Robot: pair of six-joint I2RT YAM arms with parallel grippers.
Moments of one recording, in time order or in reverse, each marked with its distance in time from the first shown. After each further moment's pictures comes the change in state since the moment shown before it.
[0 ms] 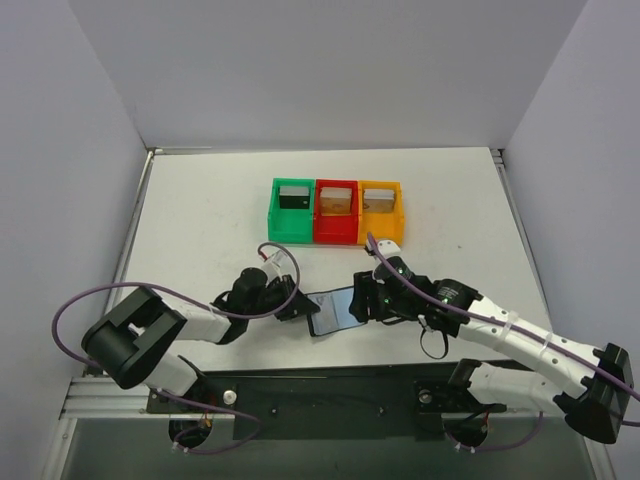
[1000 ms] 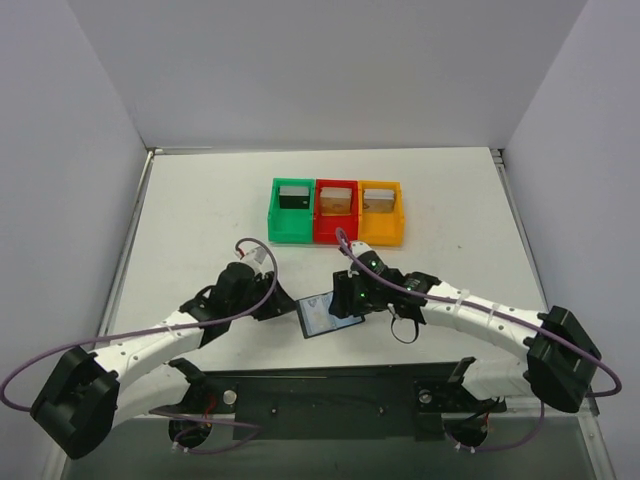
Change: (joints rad) left arm 0.066 -0.430 0.108 -0.748 -0.176 0.138; right arm -0.037 0.248 -0.044 0.280 -0.159 -0.012
